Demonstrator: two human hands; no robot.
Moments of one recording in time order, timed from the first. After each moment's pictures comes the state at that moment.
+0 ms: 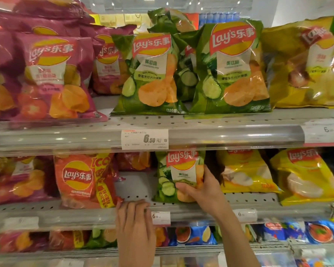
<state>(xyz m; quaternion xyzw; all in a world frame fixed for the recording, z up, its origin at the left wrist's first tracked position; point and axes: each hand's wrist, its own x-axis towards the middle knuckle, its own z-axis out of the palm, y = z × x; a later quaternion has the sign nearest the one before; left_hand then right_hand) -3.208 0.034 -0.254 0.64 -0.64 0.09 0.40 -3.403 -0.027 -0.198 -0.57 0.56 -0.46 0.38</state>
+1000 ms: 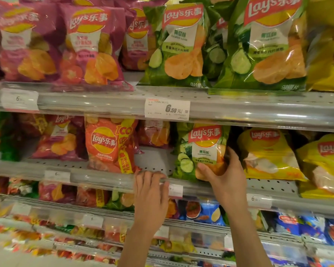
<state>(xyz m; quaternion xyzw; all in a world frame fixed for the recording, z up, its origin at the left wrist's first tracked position) -3.204 0.034 -0.265 0.62 -0.67 0.03 0.40 -3.401 0.003 -0.203 -0.56 0.64 -0.48 0.22</state>
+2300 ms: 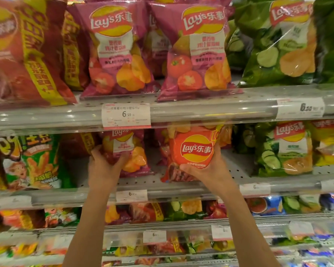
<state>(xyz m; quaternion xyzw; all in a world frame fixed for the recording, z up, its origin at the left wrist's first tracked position) -2.857 -0.043 -0.190 0.74 -0.50 -0.18 0.42 -3.141 -0.017 -0.192 -0.57 0.59 -0.47 0.34</state>
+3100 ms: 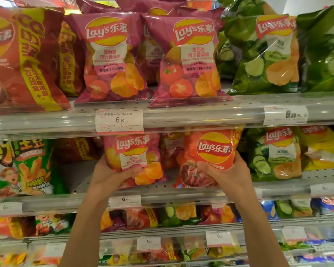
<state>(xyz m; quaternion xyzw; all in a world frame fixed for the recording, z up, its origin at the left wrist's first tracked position) -2.878 -0.023 -0.176 0.55 -0.49 -0.42 0.53 -3.183 0.005 -0.180 -0.49 0.63 -0.53 0.26</state>
